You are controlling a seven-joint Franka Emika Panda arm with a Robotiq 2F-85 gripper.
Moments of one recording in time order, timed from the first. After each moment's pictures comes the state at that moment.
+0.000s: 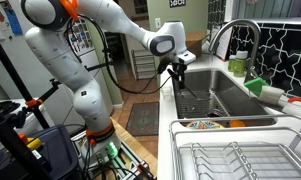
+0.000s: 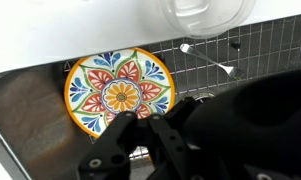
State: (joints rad) arm -0.31 -0.29 -0.13 -2.49 0.02 2.34 0.51
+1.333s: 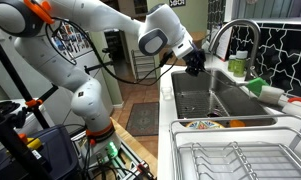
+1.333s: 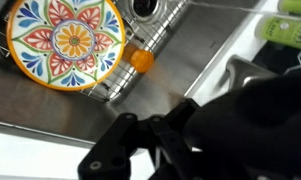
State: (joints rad) arm -0.41 -0.46 -0.21 -2.57 0.16 2.75 0.87
